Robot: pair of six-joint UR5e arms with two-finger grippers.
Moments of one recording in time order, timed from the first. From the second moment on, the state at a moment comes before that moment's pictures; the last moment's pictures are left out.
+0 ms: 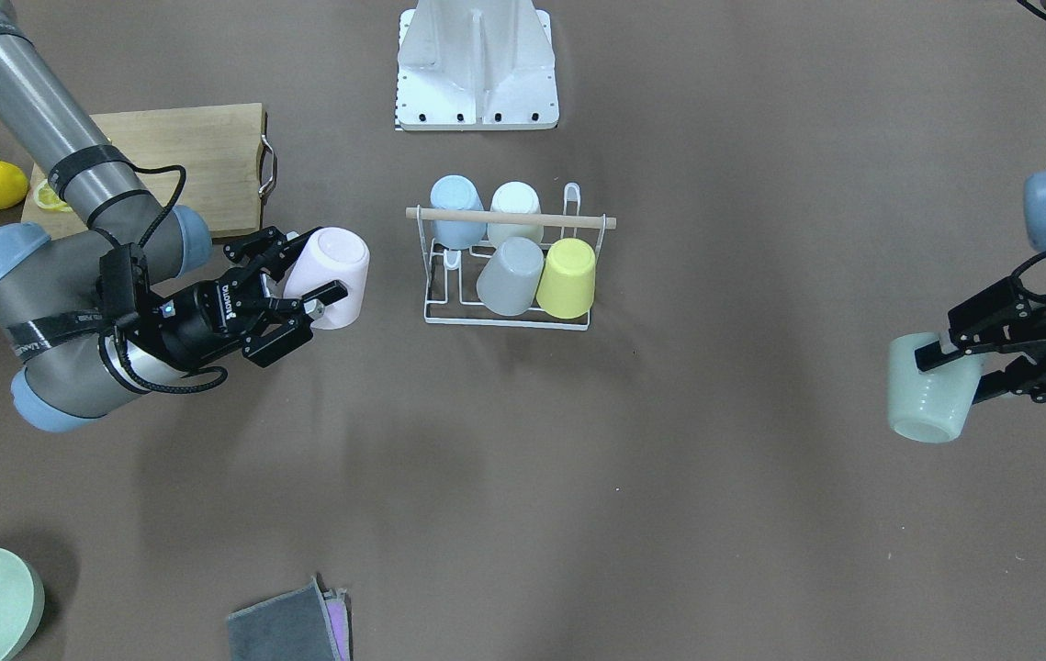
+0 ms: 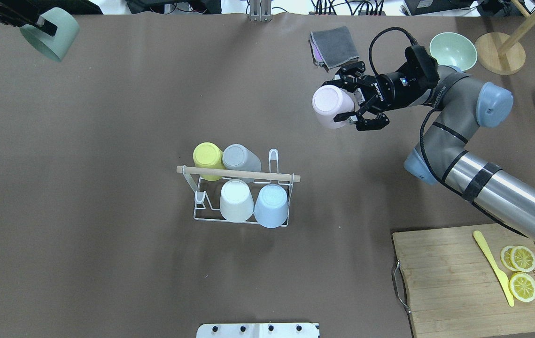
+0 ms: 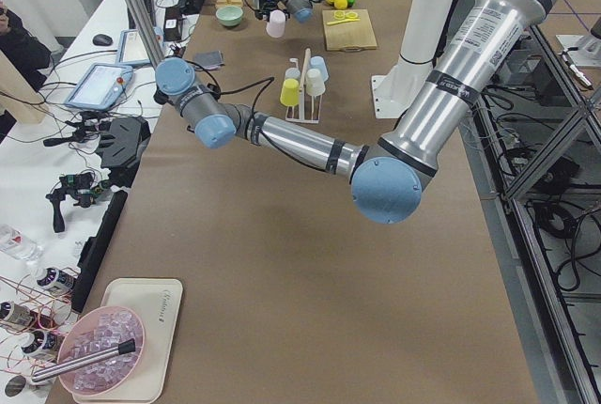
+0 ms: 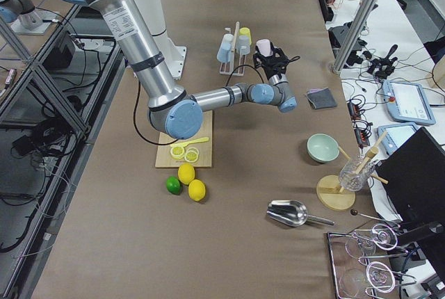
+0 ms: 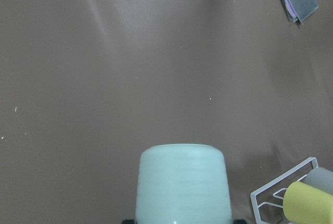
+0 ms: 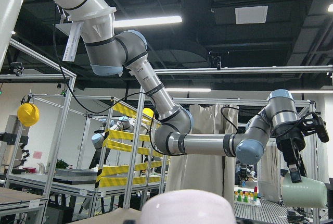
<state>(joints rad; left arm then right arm) -1.32 -2.05 -1.38 -2.27 -2.68 -0.59 0.83 -1.03 1.21 -1.84 4.13 -2.30</state>
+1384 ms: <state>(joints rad) -1.03 -1.71 -1.64 -3.40 -1.87 -1.32 0.67 -0.91 1.14 -1.84 4.18 -2.43</state>
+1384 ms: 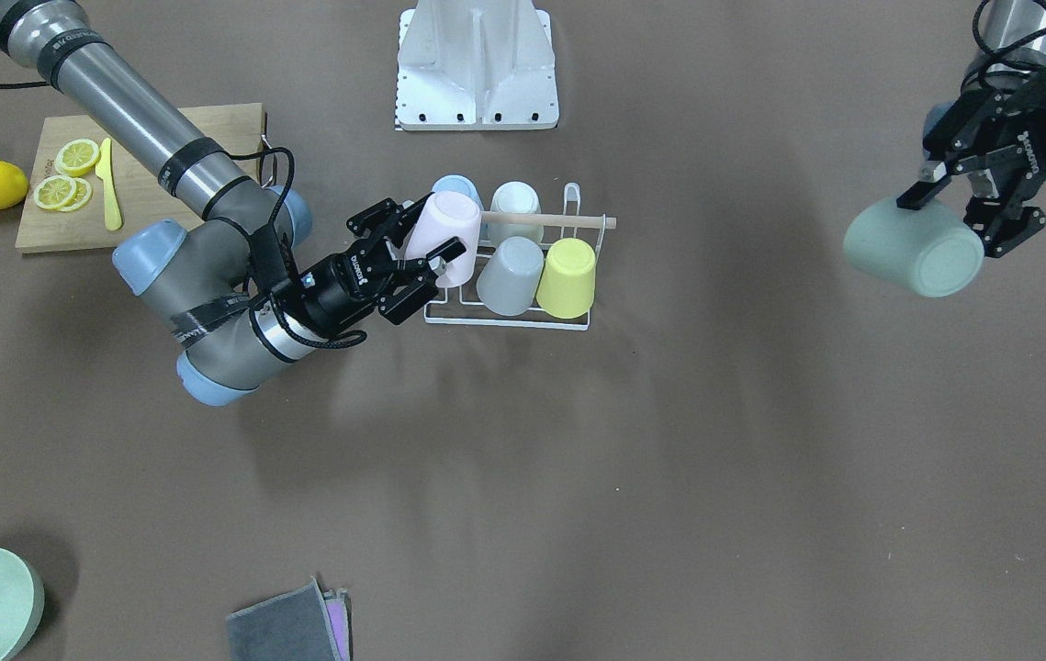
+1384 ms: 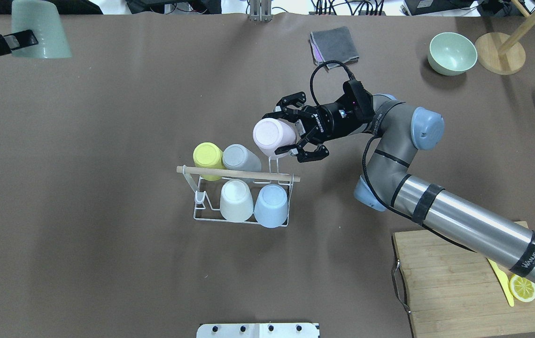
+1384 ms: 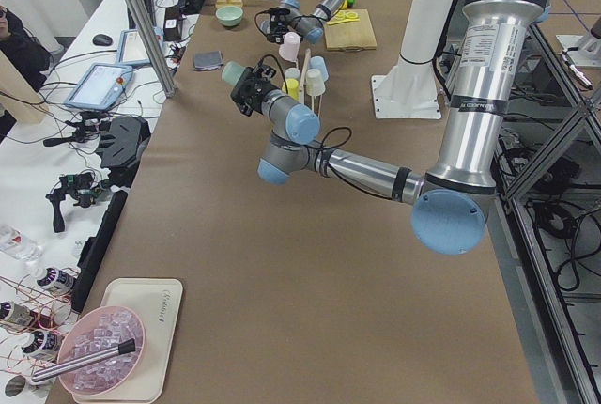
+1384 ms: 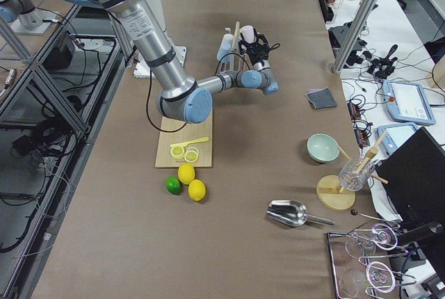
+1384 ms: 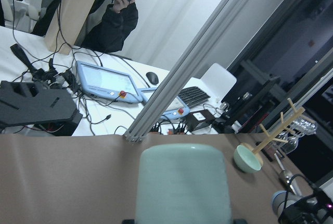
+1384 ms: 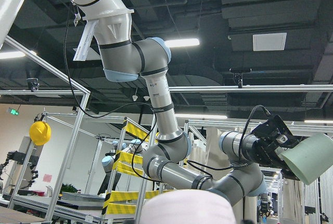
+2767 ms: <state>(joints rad) -0.42 -1.78 -1.64 -3.45 -1.30 -0.85 0.64 -0.94 1.14 -1.84 4.20 -2.47</state>
